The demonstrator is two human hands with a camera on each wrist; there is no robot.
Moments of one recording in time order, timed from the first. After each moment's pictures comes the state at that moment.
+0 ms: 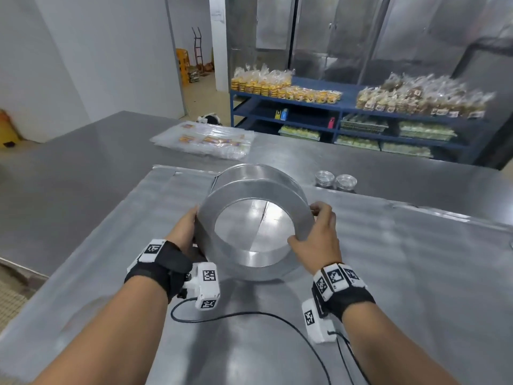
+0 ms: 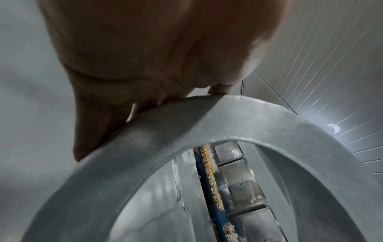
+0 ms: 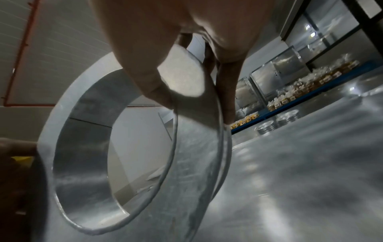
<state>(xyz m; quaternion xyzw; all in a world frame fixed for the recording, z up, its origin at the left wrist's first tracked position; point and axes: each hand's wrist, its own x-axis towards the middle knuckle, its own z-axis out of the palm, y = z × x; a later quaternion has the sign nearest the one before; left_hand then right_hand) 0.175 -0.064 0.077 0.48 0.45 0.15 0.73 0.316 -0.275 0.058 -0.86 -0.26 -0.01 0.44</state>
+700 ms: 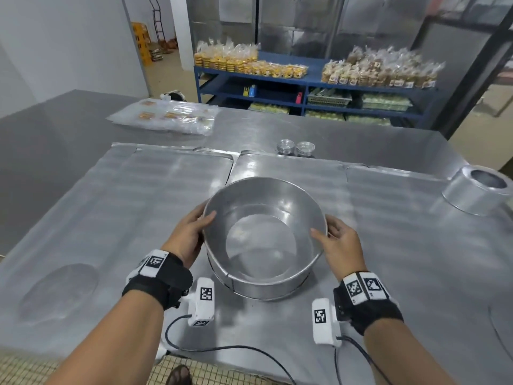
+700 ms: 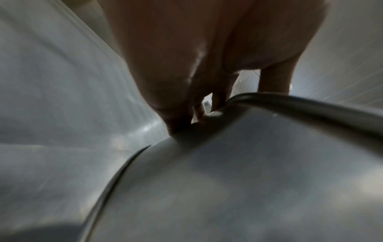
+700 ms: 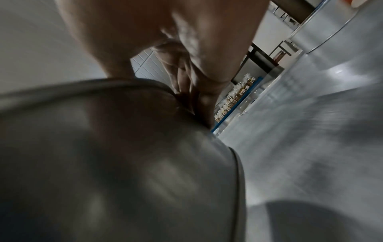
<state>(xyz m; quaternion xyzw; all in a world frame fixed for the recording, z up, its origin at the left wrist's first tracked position) 0.160 -0.181 0.024 0.57 0.20 0.16 0.78 0.303 -0.447 0.010 -0.75 -0.11 0.10 0.64</state>
